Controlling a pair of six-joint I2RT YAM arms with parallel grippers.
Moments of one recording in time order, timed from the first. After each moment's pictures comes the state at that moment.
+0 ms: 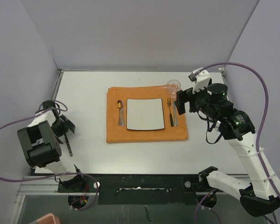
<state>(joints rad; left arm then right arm) 0.38 1.62 0.96 -0.73 -0.11 -0.48 0.46 1.01 1.37 -0.77 0.02 -0.04</state>
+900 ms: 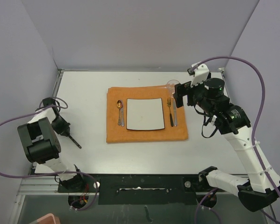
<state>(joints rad) 0.38 1.70 1.01 -0.69 -0.09 -0.47 0.46 1.07 1.40 -0.69 0.08 -0.05</state>
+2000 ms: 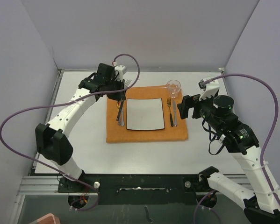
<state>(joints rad) -0.44 1.63 1.57 -0.75 0.21 -0.18 0.47 0.85 1.21 -0.67 0.09 0.08</state>
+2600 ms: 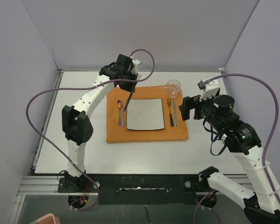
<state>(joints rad) -0.50 2.04 2.04 -0.89 0.11 -0.09 0.47 0.86 1.26 -0.75 0.10 0.04</state>
